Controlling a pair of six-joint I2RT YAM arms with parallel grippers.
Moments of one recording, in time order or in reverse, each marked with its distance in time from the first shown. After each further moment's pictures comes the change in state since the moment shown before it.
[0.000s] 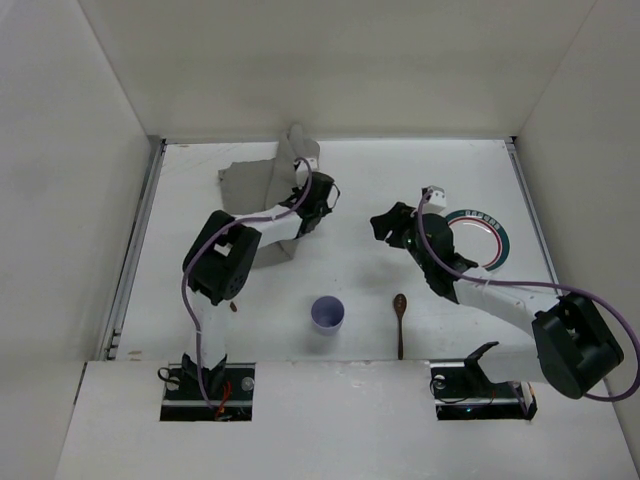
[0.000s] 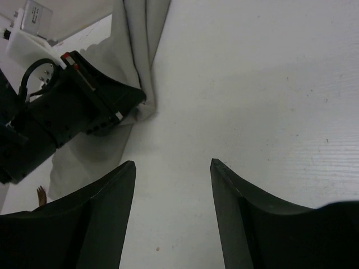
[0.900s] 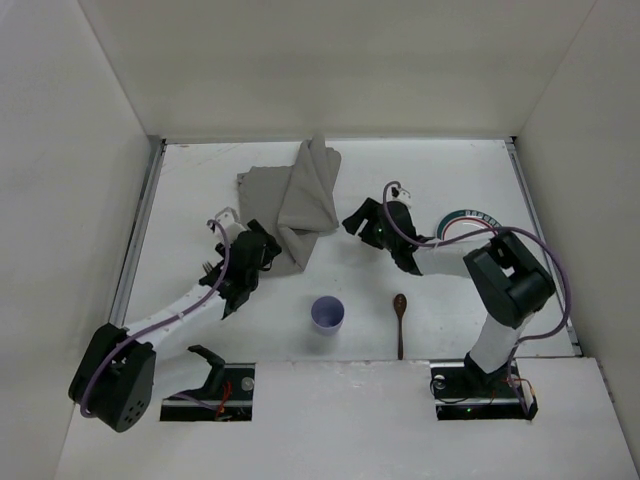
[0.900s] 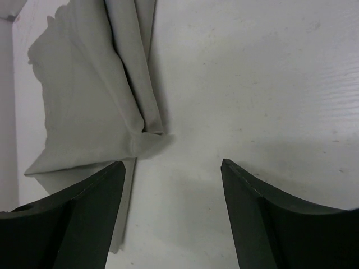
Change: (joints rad) left arm 0.002 -0.920 -0.810 0.048 -0.101 -0.274; right arm 0.009 0.454 0.220 0.014 -0.075 0.226
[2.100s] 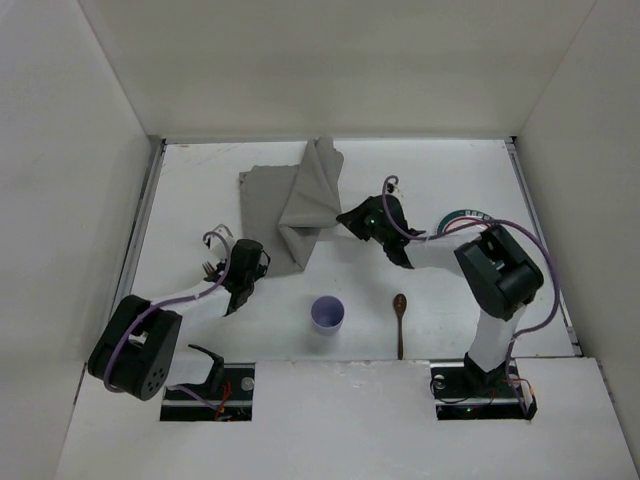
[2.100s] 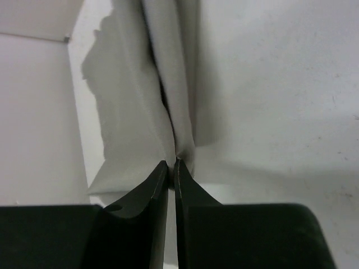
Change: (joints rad) left arm 0.123 0.178 -0.113 0.023 0.051 -0.105; right arm 0.018 0.129 0.130 0.032 -0.060 0.266
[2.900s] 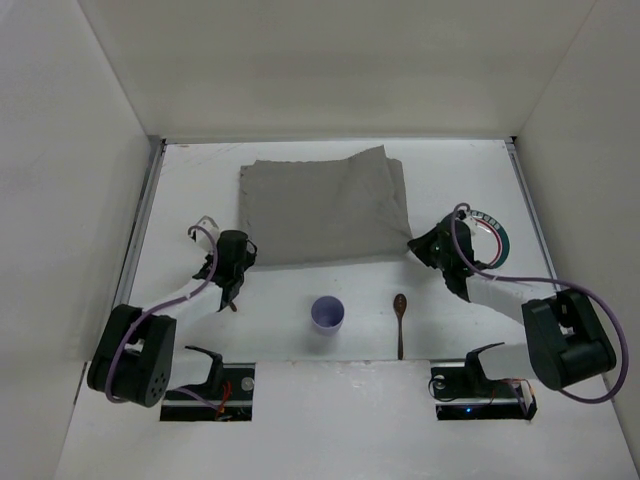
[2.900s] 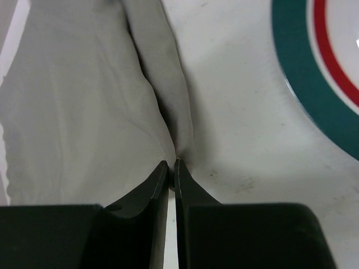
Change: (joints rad) left arm 0.130 -0.023 0.033 0.043 0.039 0.033; right arm -0.294 -0.534 -0.459 -0.200 0.047 -0.204
